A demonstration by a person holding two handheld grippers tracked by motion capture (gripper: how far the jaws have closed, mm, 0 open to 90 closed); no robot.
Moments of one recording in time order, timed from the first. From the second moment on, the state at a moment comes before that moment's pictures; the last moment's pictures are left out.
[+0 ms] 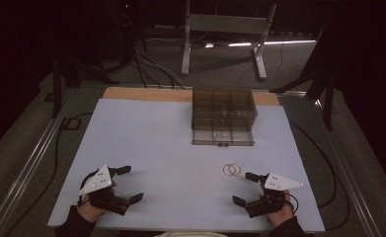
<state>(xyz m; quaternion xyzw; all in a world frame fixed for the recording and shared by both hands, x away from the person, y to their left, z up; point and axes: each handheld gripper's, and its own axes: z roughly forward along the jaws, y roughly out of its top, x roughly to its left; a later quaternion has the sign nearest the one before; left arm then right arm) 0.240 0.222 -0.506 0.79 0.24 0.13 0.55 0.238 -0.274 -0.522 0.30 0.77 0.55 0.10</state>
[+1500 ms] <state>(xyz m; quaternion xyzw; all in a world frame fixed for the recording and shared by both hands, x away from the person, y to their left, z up) 0.253 0.218 -0.510 0.77 0.25 0.14 0.57 0.238 -0.250 -0.461 0.28 0.75 0.57 0.16</state>
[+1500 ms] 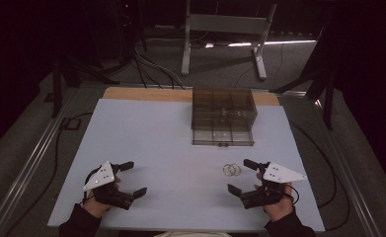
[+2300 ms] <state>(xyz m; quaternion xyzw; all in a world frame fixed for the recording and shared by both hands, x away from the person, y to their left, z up) 0.253 0.222 -0.511 0.75 0.27 0.14 0.58 0.263 -0.258 -0.436 0.32 0.72 0.59 0.17</state>
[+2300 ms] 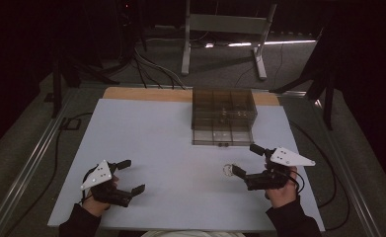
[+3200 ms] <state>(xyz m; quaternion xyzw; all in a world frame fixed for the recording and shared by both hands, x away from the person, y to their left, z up) 0.251 0.218 -0.515 0.76 0.25 0.14 0.58 0.292 -0.271 -0.506 0.45 0.75 0.46 0.15</state>
